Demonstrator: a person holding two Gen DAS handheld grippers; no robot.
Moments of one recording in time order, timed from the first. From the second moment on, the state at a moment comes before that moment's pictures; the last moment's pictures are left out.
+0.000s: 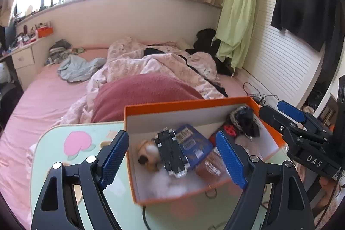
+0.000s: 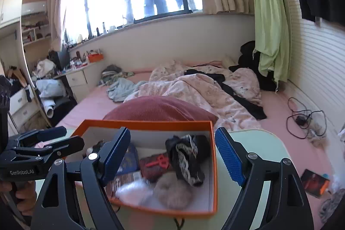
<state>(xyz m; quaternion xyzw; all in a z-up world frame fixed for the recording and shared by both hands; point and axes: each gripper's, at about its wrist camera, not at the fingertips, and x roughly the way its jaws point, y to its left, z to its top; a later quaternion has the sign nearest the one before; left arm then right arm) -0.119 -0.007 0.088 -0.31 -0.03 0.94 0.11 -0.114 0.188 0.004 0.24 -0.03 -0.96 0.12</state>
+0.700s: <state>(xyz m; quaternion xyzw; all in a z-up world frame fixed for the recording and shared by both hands) -0.035 0.005 0.021 -0.42 0.02 0.91 0.02 -0.029 0.170 -0.055 0.40 0.08 -0.91 0.08</state>
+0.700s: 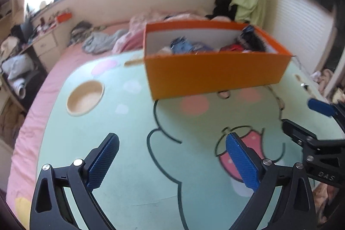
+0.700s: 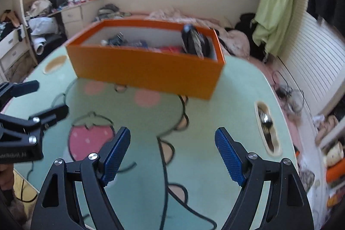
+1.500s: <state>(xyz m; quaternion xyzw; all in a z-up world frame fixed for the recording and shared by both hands) -0.032 0.007 0.006 -0.43 0.01 0.90 0.01 -0.009 0.171 -0.081 0.37 0.03 -0.92 0.06</state>
